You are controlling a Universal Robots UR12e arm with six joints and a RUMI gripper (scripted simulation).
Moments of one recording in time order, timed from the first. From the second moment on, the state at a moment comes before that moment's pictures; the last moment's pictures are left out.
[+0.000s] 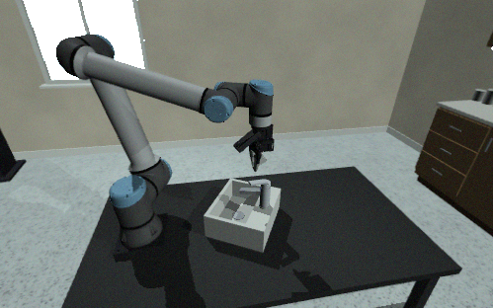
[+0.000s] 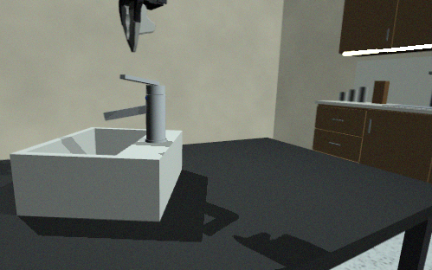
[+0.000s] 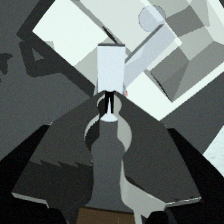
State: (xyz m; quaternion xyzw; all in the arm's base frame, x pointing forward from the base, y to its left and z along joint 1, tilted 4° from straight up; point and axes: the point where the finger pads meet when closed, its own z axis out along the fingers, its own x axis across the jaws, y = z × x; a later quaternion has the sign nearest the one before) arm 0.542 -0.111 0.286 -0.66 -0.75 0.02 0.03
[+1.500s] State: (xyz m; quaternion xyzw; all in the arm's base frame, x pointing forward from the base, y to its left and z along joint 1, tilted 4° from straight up) arm 0.540 -0.107 0.289 -0.77 -0.63 0.02 0.03
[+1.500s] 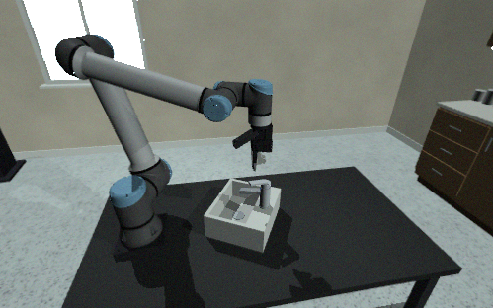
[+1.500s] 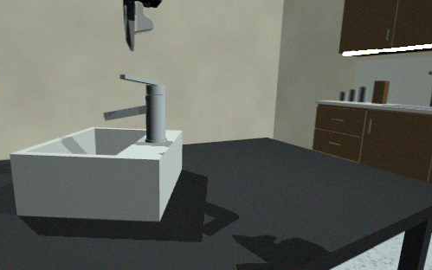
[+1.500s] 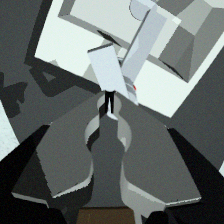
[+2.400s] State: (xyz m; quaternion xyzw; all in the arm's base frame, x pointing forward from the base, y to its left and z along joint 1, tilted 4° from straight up) arm 0.539 -0.096 0.293 -0.96 -0.27 0.02 0.02
